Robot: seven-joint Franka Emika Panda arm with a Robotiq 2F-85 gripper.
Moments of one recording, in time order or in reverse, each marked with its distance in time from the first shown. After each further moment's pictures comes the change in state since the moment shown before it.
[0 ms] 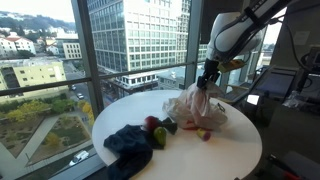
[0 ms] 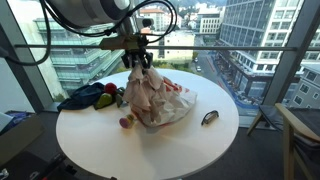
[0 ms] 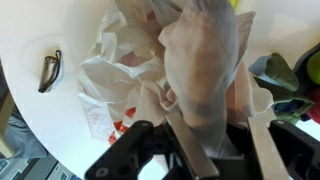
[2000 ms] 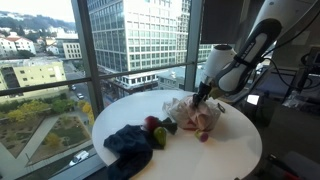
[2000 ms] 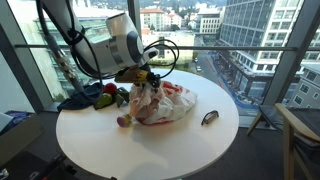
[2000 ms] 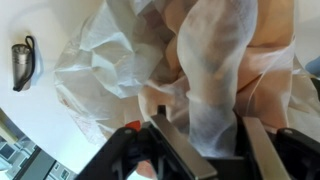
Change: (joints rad) arm 0.155 0.318 -0.233 0.019 -0.353 0.423 0.312
